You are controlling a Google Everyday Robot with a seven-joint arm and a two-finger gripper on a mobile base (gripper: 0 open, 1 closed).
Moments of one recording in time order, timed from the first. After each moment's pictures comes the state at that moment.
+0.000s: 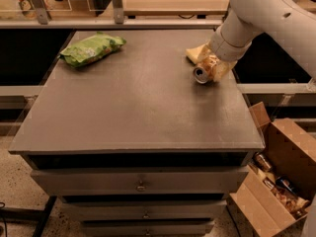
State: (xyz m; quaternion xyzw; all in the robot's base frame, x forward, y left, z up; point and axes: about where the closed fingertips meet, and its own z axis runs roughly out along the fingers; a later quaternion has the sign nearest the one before) arm 0.692 -0.181 0.843 -0.87 0.44 -0.15 0.17
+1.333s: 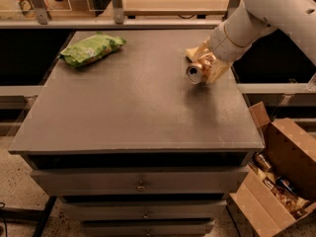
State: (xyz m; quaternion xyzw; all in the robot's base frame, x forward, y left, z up) arm 0.668 -0.148 0.862 -0.86 0.44 -0.10 0.25
